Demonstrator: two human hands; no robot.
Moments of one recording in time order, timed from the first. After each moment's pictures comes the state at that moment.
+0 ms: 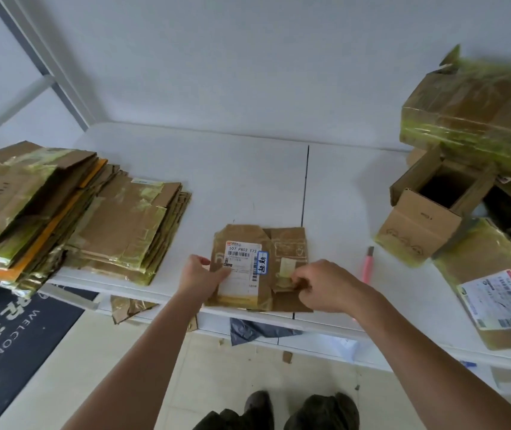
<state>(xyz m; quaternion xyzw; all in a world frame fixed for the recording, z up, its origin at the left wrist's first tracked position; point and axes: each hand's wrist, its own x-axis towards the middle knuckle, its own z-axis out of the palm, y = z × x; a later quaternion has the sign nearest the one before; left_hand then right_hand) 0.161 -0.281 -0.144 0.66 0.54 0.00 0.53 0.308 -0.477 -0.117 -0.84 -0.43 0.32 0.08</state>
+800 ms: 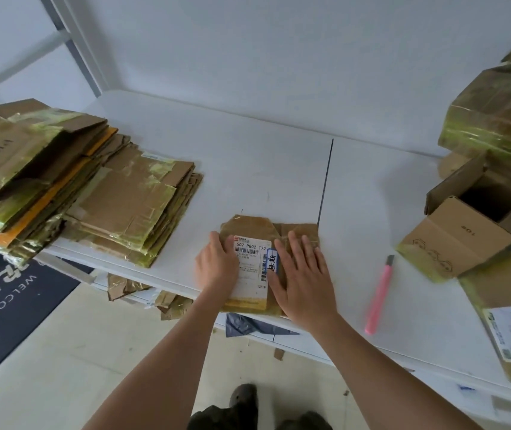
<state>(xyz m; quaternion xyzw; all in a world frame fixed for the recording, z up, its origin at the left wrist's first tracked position) 0.190 -0.296 -0.176 0.76 0.55 0.10 0.34 0.279 -0.439 -0.215 -0.89 -0.44 0.06 0.07</state>
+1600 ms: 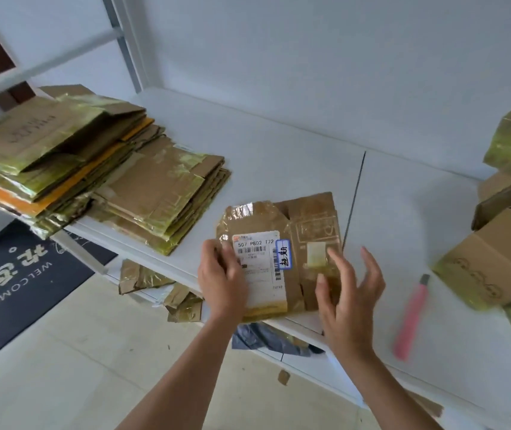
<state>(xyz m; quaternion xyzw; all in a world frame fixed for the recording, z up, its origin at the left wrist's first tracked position) 0.158 -0.322 -0.189 0.61 0.52 0.42 0.42 0.267 -0.465 -0.214 -0.82 -0.38 -0.10 0.42</state>
